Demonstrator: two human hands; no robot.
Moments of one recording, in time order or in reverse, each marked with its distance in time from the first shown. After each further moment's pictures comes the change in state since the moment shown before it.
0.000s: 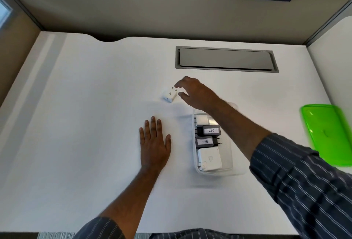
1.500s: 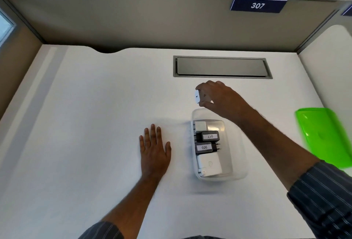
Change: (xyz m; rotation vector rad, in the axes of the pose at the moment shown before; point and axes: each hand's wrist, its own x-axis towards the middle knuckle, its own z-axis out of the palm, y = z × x) left_hand -0.002 -0.001 -0.003 -0.004 0.005 0.011; right_hand -0.064 0.017 -0.059 -0.189 0.128 0.023
